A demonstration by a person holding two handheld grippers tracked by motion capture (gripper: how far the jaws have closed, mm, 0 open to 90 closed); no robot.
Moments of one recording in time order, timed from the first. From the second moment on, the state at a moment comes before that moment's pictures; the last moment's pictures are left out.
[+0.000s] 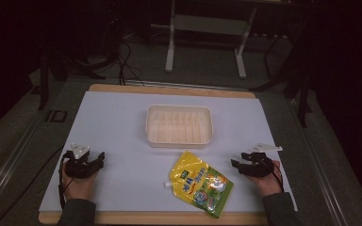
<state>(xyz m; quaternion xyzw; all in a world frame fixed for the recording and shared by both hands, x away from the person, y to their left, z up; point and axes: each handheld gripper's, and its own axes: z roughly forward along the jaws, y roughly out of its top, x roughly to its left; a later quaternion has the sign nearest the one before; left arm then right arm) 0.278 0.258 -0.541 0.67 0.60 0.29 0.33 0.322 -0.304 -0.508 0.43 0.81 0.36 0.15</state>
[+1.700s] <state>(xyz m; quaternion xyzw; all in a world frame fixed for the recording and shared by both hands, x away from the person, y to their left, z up) 0.278 0.257 -0.542 0.67 0.59 0.29 0.33 0.354 -0.201 -0.484 0.29 0.87 0.40 0.05</state>
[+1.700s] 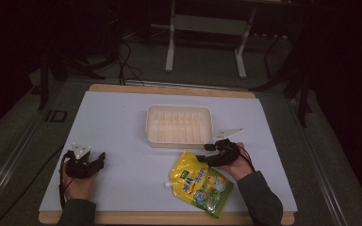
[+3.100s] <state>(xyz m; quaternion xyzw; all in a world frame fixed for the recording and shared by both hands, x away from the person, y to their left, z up) 0.278 0.256 -0.542 0.68 0.59 0.29 0.33 0.368 -0.157 -0.511 0.21 0.91 0.37 -0.03</state>
